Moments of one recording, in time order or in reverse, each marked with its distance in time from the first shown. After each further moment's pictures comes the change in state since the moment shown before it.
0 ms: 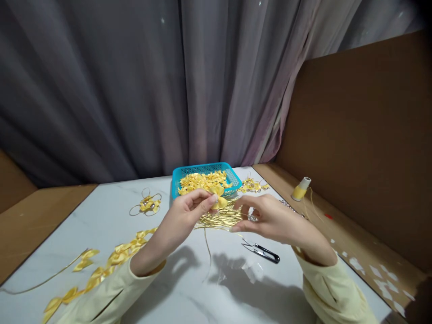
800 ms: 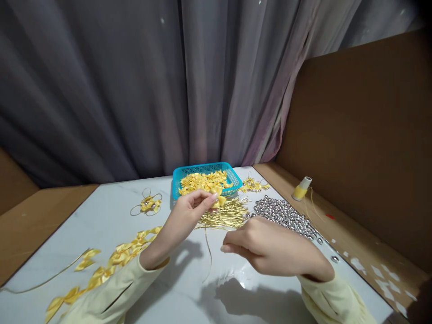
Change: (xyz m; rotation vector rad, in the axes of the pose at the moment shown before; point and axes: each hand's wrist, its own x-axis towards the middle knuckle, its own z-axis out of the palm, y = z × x) left_hand 0.007 -0.011 0.004 -0.001 0.067 -0.021; right_hand -0.009 -0.025 0.012 -0.272 -0.283 -0.216
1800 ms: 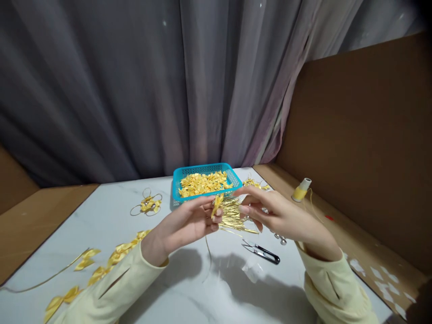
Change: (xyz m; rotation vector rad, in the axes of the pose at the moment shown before) left_hand 0.006 -0.007 -0.008 -0.888 -0.434 -0.557; right_hand -0.004 0.026 -0.017 0.345 0.249 0.204
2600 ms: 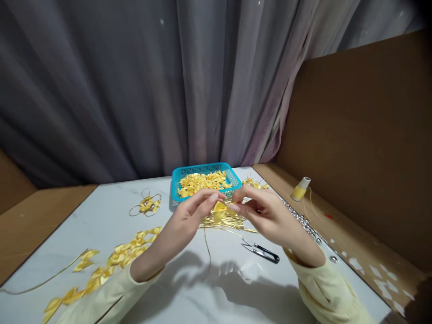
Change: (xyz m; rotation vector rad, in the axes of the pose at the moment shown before) left_hand -0.018 -0.008 0.025 0.897 0.278 0.555; right_hand 0.007 -0.008 0.019 0.086 0.299 -0.186
